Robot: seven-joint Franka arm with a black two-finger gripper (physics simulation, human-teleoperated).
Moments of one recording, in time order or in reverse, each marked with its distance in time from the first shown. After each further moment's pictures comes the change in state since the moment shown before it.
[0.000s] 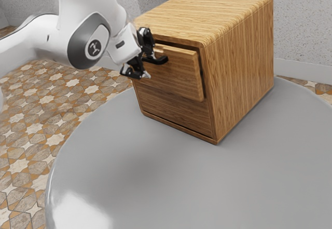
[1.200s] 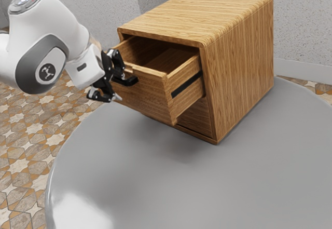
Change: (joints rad) arm -0.003 -0.316 0.004 -0.361 0.069 0.002 -0.046
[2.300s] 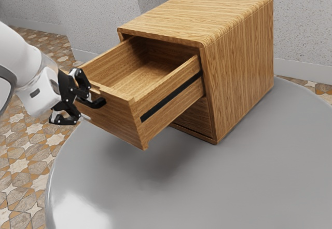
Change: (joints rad) arm 0.042 -0.330 -0.018 -0.296 0.062 -0.004 -0.050
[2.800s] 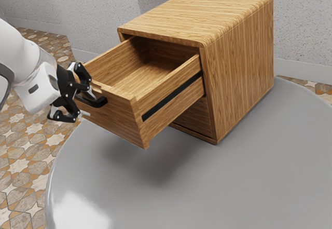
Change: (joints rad) arm 0.001 -0.005 -0.019 0.020 0.001 -0.002 -0.009
